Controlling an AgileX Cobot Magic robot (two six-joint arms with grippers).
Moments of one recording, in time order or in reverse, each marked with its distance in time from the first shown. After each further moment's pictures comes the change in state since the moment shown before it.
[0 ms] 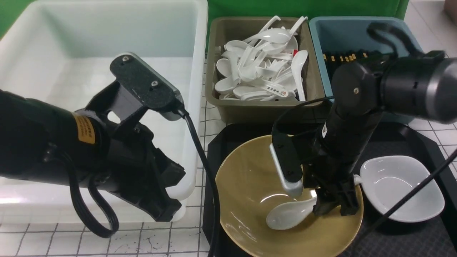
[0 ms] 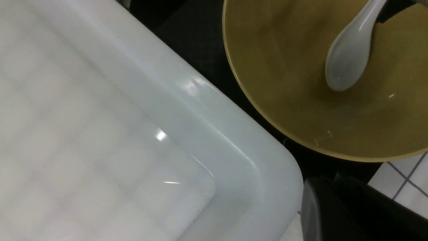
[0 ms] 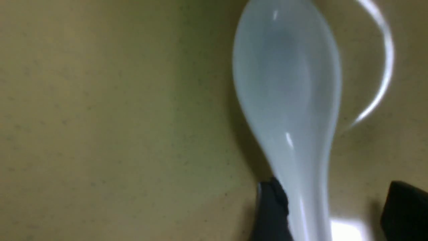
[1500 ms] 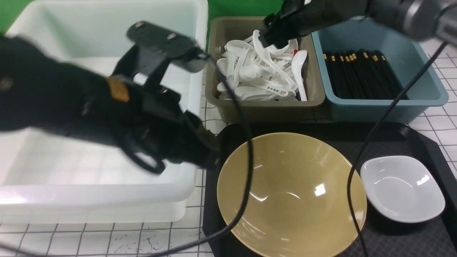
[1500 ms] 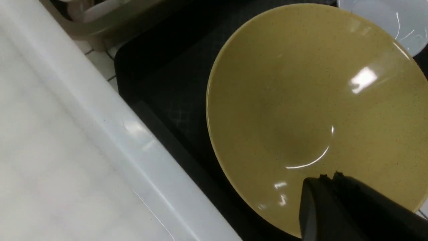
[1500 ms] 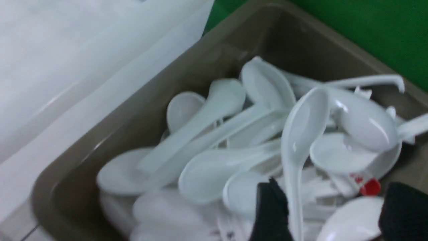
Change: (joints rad) right arm -0.129 0.174 -0.676 -0.032 -0.301 0.900; left arm 0.000 0.164 -0.183 -0.096 -0.012 -0.110
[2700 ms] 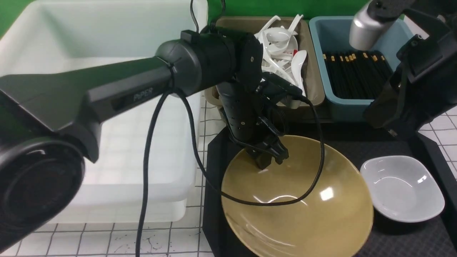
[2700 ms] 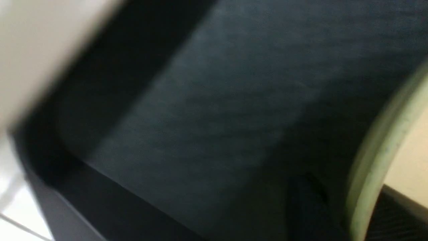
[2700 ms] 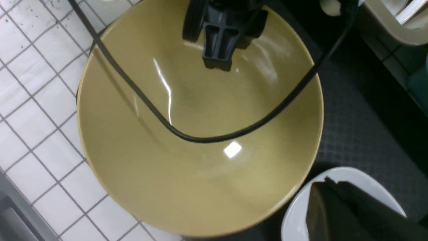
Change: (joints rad) right arm 0.072 -0.679 0.537 0.019 0.517 -0.034; left arm -0.041 0.802 -0.601 0.064 0.281 0.120
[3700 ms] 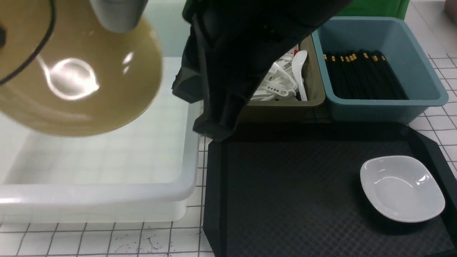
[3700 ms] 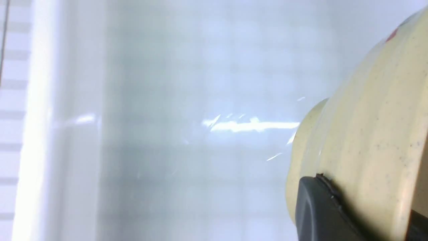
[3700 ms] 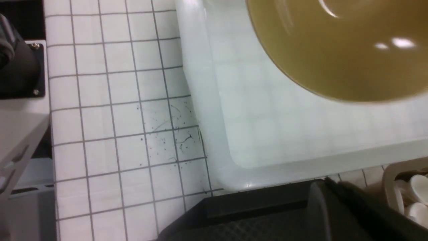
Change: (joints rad) right arm 0.482 0.339 -0.578 -0.038 0.008 -0.083; left arm 1.020 -0.667 0.240 -0.176 0.111 -0.040
